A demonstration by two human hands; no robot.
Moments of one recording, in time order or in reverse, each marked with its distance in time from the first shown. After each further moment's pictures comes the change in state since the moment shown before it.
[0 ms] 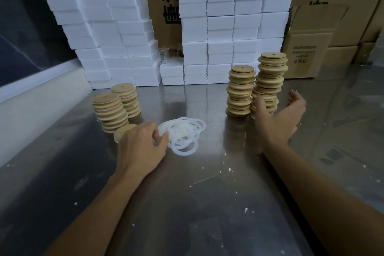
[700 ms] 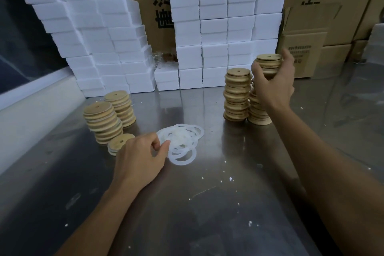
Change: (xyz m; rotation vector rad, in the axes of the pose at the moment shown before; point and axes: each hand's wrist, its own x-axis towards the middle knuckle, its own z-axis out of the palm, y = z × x) left_hand 0.005 -0.004 0.007 -0.090 -0.032 0.094; right_hand 0.073 -0.026 0.032 0.003 -0.144 -0.203
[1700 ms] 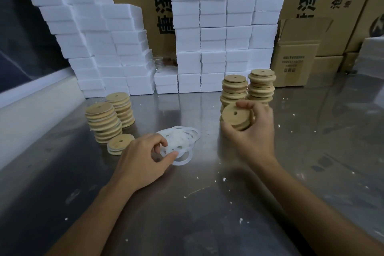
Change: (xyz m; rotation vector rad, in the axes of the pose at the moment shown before) left_hand -0.003 -0.002 -0.001 -0.130 -0.086 0.114; right_hand -0.111 -0.028 -0.034 0.049 -0.242 -0.072
